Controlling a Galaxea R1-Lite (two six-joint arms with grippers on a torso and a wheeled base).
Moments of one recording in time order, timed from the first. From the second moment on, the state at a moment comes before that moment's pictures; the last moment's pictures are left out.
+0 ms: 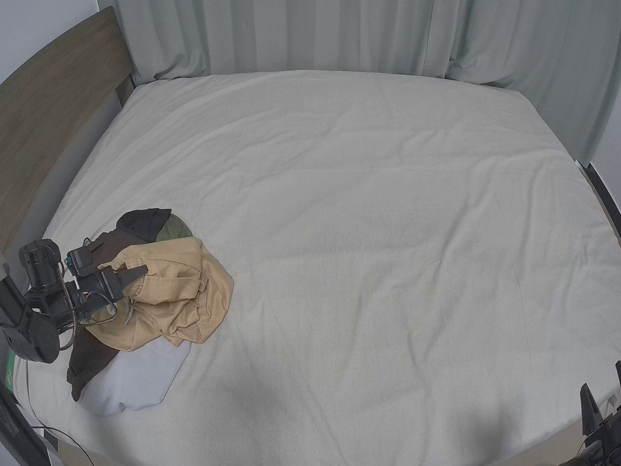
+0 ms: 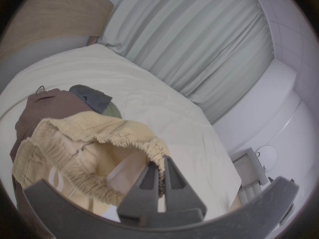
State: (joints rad) left arm 0.21 1.92 -0.46 -1.17 -0.72 -0.37; right arm -0.01 0.02 -0.02 0.00 0.00 0.00
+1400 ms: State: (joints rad) left arm -0.01 1.74 -0.35 -1.50 -0.27 -0.83; right arm -0.01 0.02 -0.02 0.00 0.00 0.00
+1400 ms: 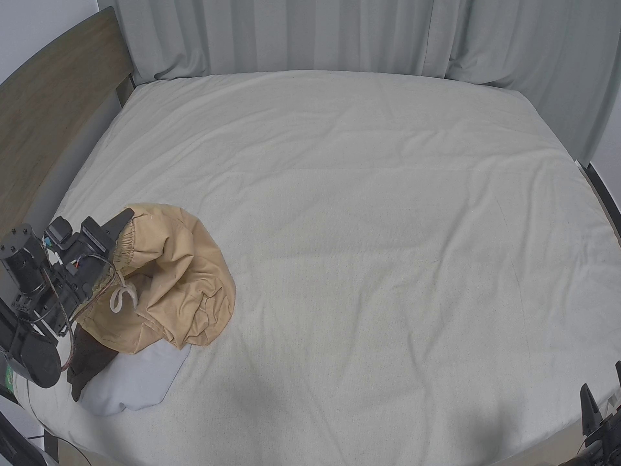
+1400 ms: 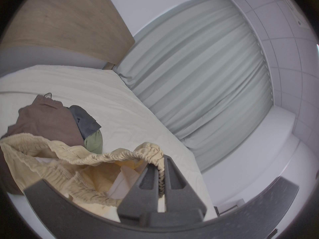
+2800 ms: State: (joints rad) left arm -0.38 1.43 -0.53 -1.25 0.07 -1.03; right arm -0.01 0.02 -0.02 0.00 0.00 0.00
